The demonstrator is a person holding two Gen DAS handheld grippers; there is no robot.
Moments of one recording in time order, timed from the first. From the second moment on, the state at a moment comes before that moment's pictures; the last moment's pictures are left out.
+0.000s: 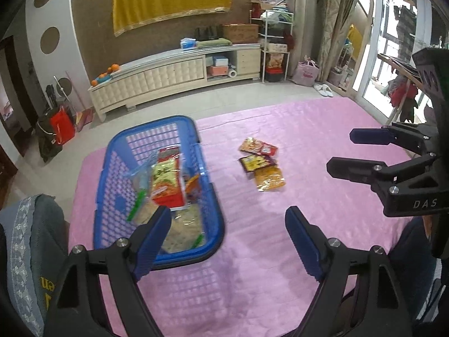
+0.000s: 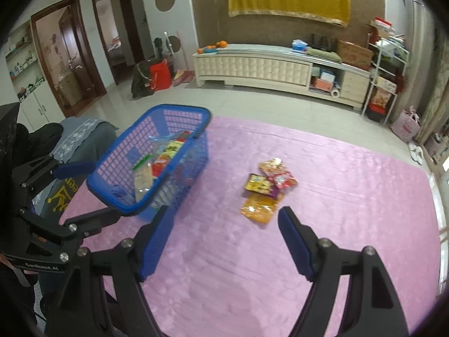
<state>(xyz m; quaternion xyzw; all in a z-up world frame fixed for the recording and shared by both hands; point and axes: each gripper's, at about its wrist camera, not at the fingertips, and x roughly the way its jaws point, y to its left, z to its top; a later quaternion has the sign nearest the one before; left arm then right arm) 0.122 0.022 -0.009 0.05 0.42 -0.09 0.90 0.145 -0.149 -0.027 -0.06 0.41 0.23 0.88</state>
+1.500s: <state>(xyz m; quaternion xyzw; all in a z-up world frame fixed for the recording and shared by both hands) 0.309 -0.083 -0.179 0.02 0.58 -0.07 0.81 0.258 -0.284 -0.193 0.07 0.50 0.14 0.85</state>
